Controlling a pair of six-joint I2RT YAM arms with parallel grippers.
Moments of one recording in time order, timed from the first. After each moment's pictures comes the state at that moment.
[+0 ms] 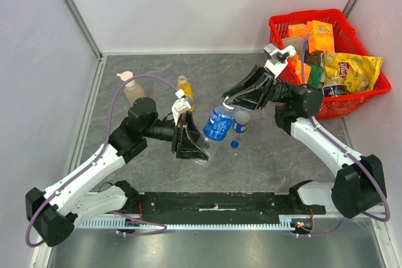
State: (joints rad) left arm -0.69 0.96 0.83 -0.04 1.03 -0.47; right arm 0.40 1.29 0.93 1.31 -1.07 1.28
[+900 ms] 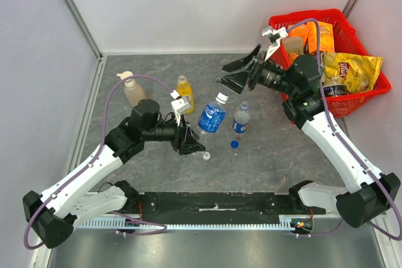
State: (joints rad) left arm -0.68 0.94 0.86 -0.35 0.69 -0.26; right arm 0.43 1.21 1.21 0.30 -0.77 0.66
